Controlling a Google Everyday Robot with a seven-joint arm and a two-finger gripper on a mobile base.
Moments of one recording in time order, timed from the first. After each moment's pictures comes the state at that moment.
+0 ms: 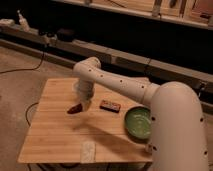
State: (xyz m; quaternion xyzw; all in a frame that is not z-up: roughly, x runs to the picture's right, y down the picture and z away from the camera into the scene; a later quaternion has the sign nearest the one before) arm -0.116 0.104 0.799 -0.22 0.36 0.87 0.26
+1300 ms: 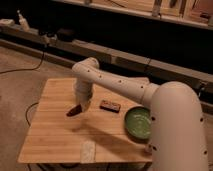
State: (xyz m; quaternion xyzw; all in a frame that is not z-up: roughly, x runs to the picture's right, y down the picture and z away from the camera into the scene) arm -0.117 0.104 0.798 -0.23 0.35 0.86 0.29
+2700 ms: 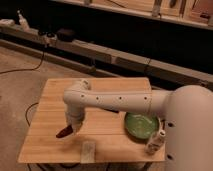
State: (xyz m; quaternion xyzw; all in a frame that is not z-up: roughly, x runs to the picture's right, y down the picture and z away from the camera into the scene) arm -0.158 0.200 0.743 -0.25 0.33 0.87 0.29
